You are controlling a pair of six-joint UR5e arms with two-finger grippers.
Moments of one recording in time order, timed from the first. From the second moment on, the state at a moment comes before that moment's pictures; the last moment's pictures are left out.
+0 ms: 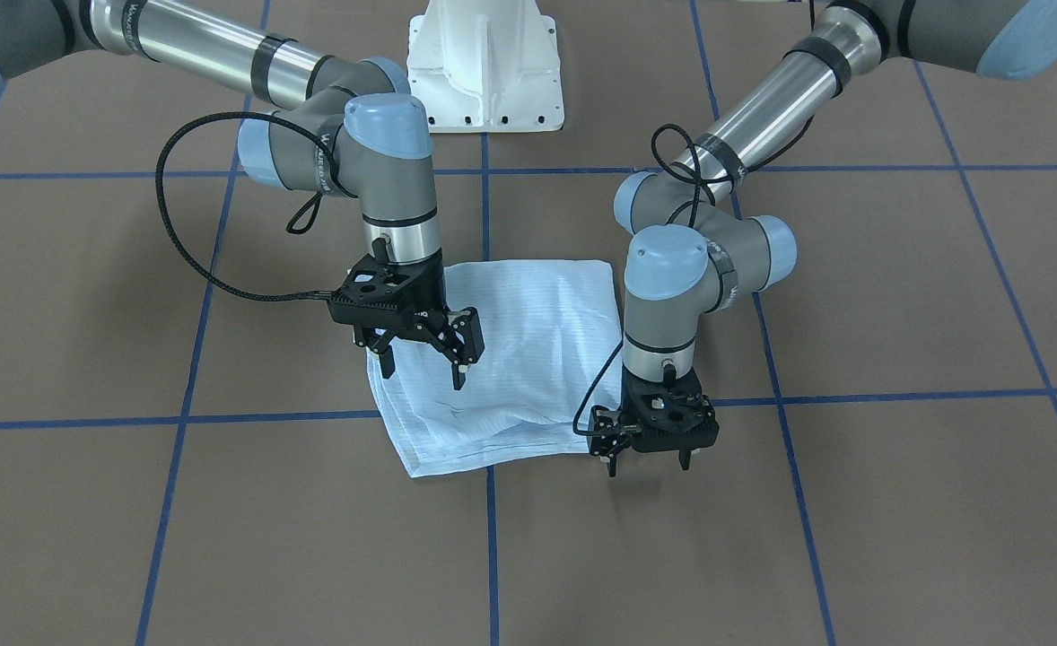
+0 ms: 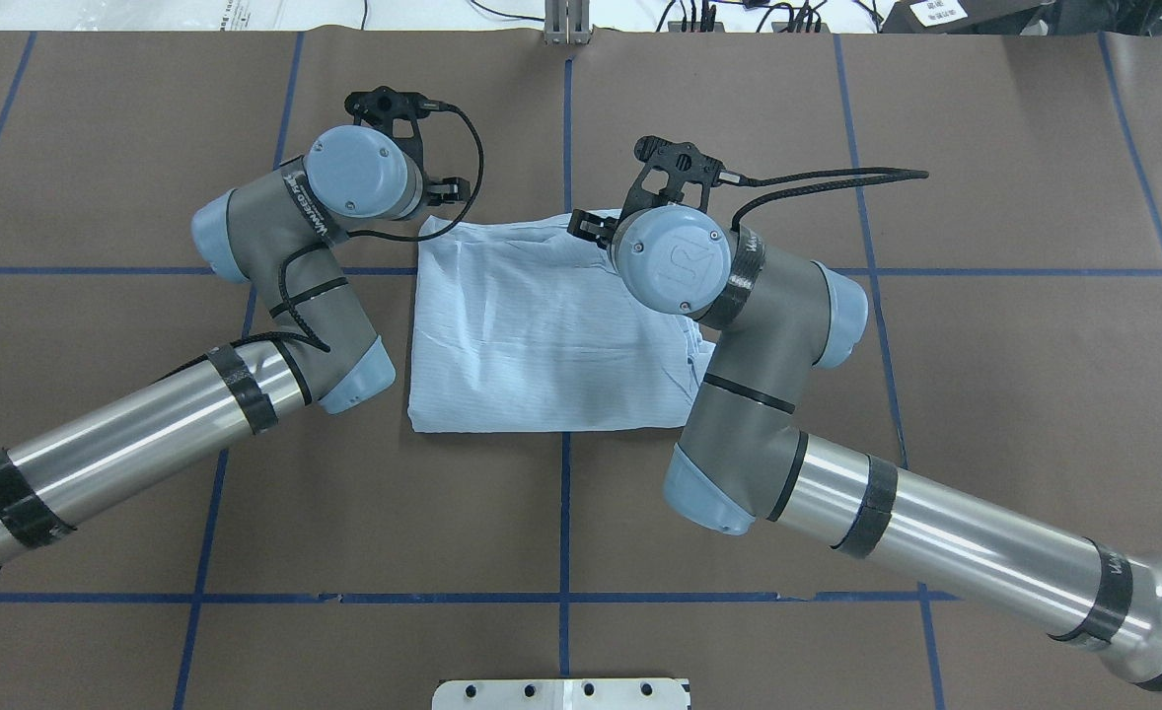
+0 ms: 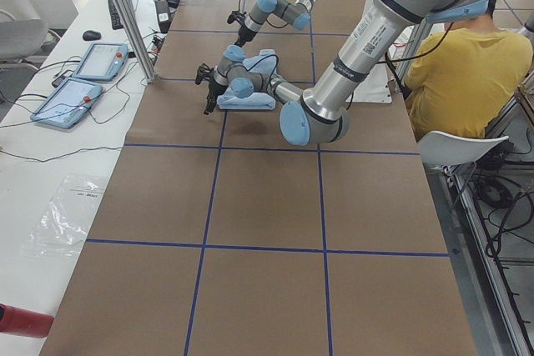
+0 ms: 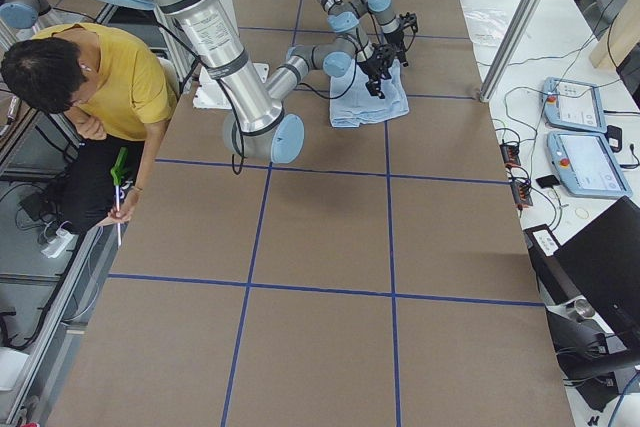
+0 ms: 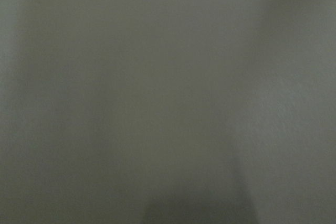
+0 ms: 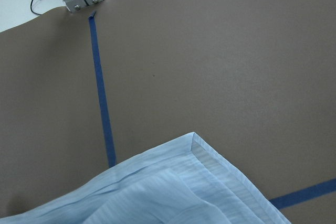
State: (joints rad) left arm -0.71 -2.37 -1.12 -2.12 -1.55 -1.09; right arm 0.54 -0.84 1.47 -1.27 1.41 1.53
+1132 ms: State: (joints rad) left arm -0.77 -2.17 -1.37 -2.22 -1.74 -0.95; right arm 0.57 -0.78 1.18 -0.92 1.41 1.27
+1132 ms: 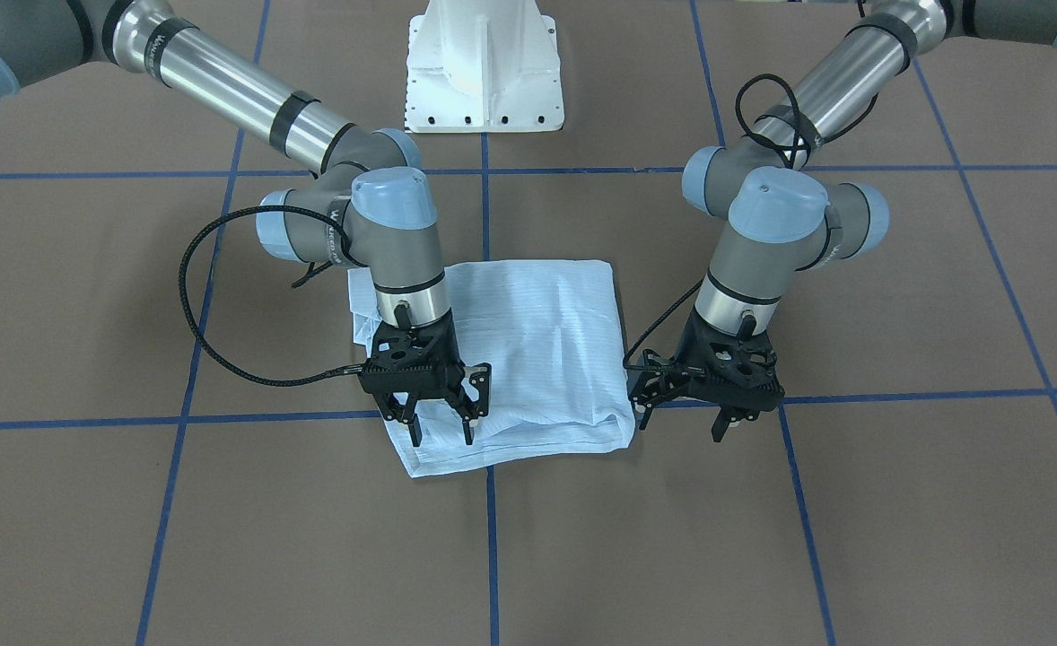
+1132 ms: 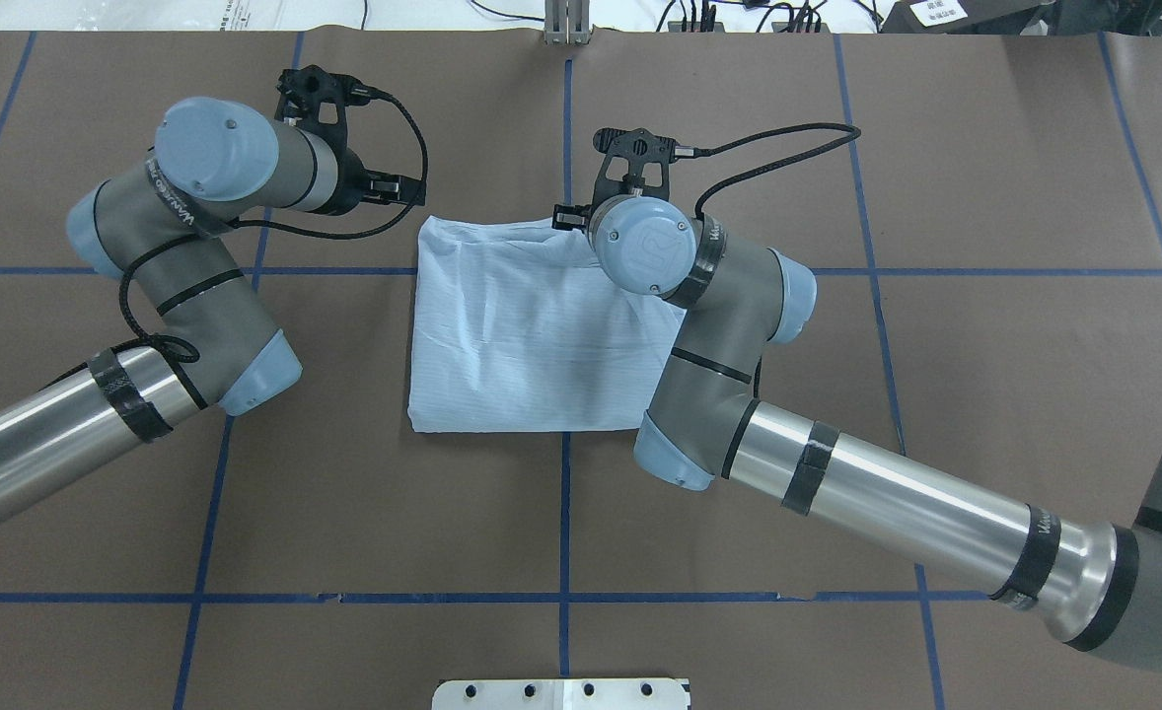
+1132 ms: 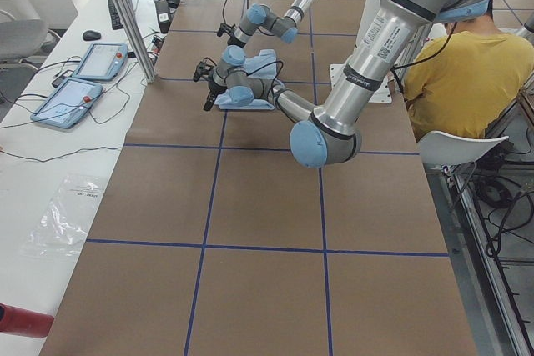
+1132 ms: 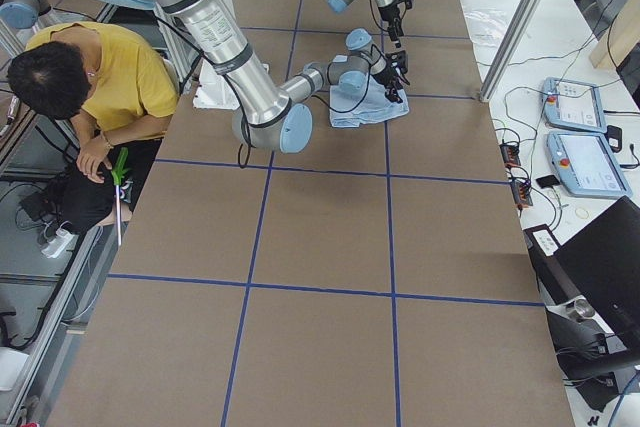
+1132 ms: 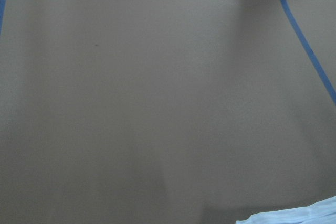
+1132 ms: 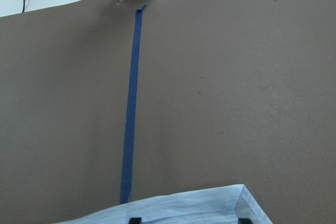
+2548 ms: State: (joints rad) left arm -0.77 -2.16 -1.37 -2.22 -1.73 -0.96; right arm 0.58 -0.80 1.17 -0.85 1.41 1.28
